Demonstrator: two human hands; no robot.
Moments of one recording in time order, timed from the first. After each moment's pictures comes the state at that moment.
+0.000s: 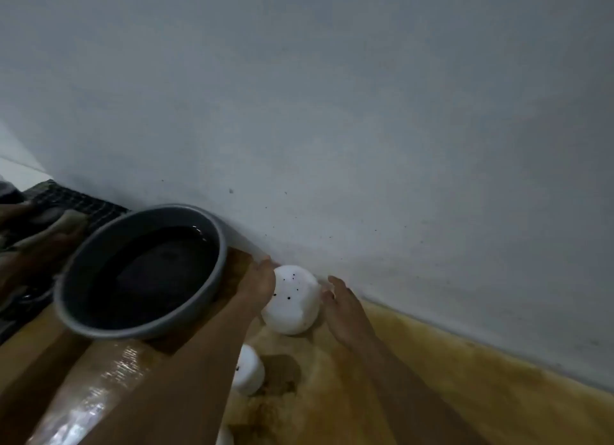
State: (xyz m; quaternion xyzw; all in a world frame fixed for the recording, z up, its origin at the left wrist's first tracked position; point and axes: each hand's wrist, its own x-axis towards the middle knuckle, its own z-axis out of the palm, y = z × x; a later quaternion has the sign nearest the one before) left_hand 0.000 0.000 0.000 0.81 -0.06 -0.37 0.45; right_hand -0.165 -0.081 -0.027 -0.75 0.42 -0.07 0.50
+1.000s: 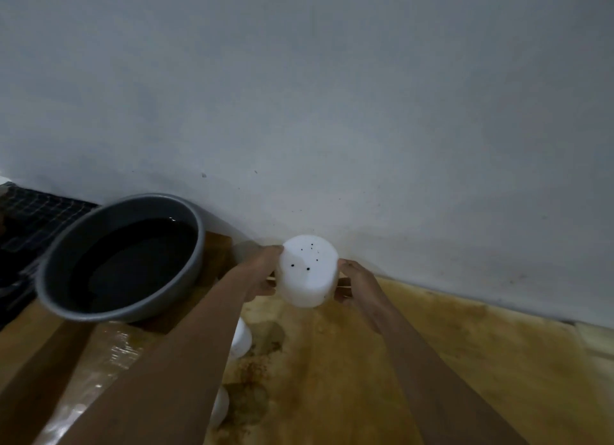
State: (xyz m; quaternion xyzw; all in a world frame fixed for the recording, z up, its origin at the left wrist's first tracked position) left_hand -0.055 0.005 0.034 0.76 -0.09 -0.50 0.41; right_hand -0.239 -0.083 0.006 -0.52 0.48 -0.14 0.69
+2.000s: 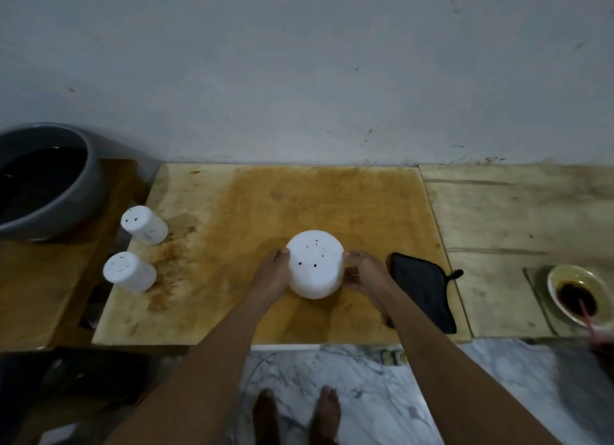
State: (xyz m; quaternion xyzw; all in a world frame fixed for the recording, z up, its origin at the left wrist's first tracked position) left_hand -0.366 0.135 -0.028 0.76 -0.24 -0.51 0.33; right_hand -0.556 0.060 -0.036 -0.40 0.60 -0.15 0.68
